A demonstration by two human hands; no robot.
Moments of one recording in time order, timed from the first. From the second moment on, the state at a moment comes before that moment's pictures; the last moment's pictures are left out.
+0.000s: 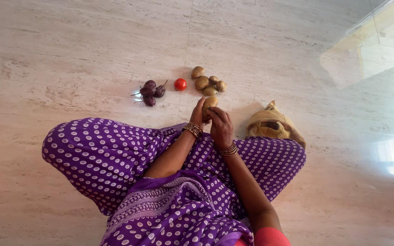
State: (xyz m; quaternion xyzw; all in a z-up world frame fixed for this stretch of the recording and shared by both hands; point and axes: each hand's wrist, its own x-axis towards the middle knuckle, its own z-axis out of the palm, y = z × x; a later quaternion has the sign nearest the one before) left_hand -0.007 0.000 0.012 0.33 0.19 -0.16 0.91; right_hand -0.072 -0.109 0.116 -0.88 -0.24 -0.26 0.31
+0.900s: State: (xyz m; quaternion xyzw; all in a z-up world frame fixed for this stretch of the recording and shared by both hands) left_hand -0.001 0.000 0.009 0.28 0.19 -0.14 0.93; right_hand -0.065 -0.119 0.098 -0.86 -0.19 -0.23 0.41
